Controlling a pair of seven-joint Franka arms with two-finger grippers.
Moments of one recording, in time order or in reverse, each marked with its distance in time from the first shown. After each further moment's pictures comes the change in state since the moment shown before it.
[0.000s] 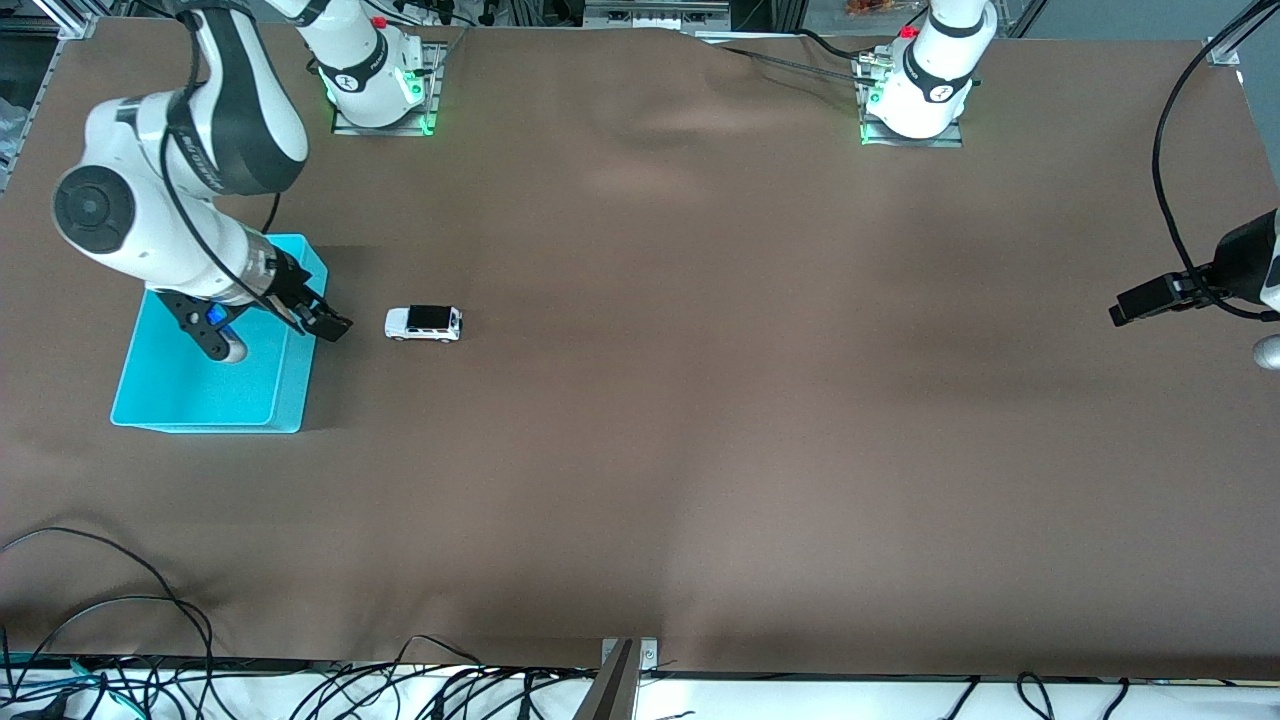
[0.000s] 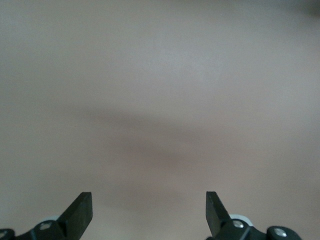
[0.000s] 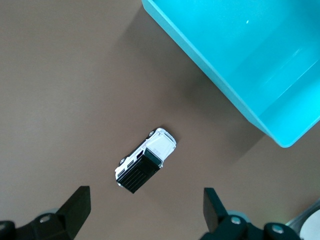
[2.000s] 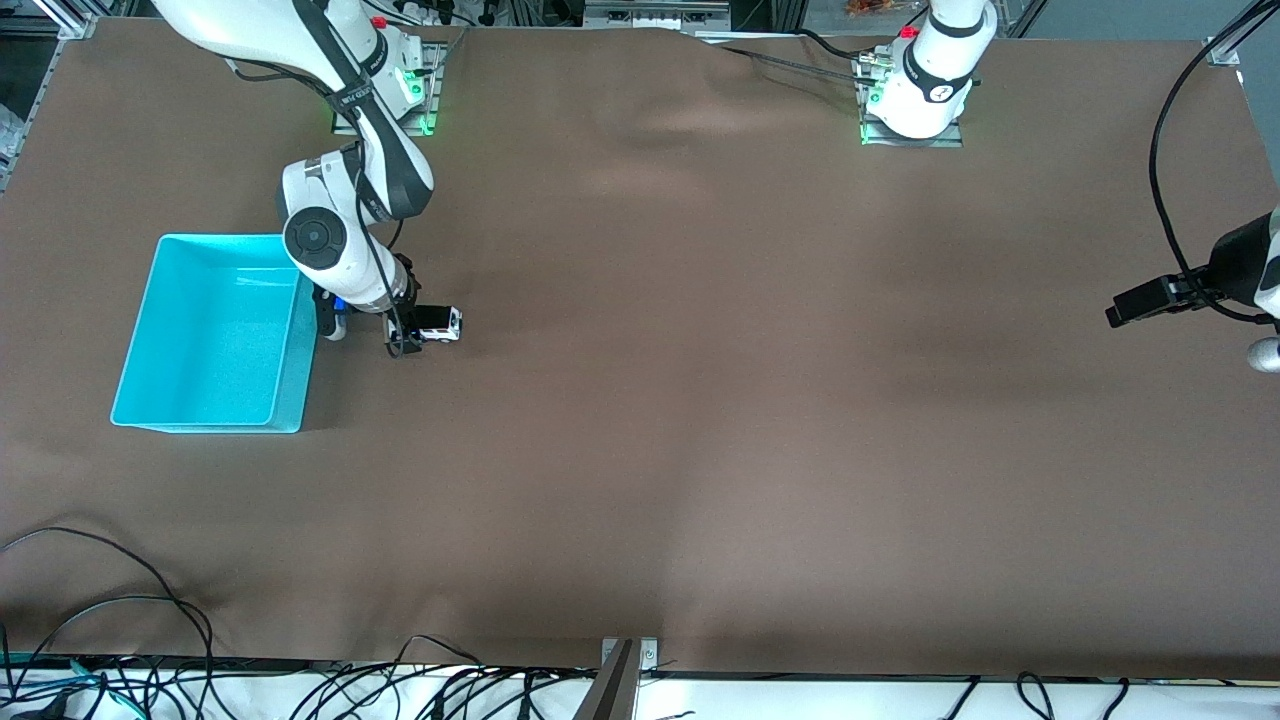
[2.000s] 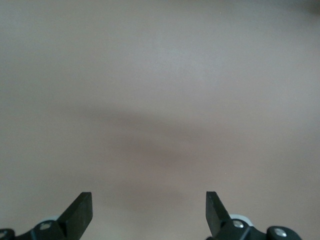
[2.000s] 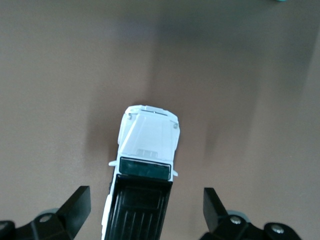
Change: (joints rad) left arm -0.003 0.005 0.000 0.000 0.000 0.000 0.000; right arm 0.134 0.167 0.012 -0.296 -0.090 0.500 0.754
